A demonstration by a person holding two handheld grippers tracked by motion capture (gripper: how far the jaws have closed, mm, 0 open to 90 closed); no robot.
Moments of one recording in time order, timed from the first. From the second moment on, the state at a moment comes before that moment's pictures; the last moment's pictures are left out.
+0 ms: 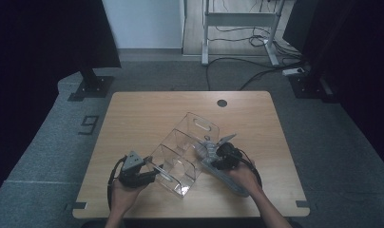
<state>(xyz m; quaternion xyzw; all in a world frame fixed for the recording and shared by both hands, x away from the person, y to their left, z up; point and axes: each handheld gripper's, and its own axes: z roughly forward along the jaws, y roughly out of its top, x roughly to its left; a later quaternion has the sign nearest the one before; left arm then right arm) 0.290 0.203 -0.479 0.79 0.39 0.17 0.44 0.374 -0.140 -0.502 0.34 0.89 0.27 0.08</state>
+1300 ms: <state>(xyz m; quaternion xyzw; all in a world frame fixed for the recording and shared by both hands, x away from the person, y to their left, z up) 0.284 0.207 -0.478 0.79 0.38 0.18 0.45 0.317 -0.171 -0.406 0.30 0.89 0.33 0.08</state>
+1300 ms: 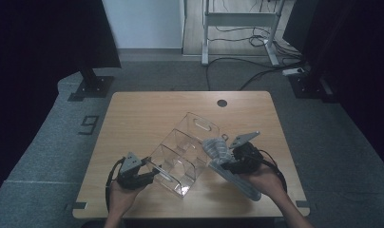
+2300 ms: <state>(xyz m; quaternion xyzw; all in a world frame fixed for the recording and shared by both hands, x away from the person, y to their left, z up) 0.285 0.207 -0.478 0.79 0.38 0.18 0.45 0.354 -0.063 -0.380 0.24 0.91 0.33 0.07</state>
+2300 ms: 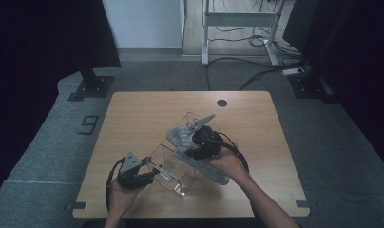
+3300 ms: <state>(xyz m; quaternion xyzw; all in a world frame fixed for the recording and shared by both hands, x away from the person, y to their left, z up) 0.285 0.206 -0.477 0.79 0.38 0.18 0.45 0.385 0.008 -0.403 0.24 0.92 0.30 0.08</state>
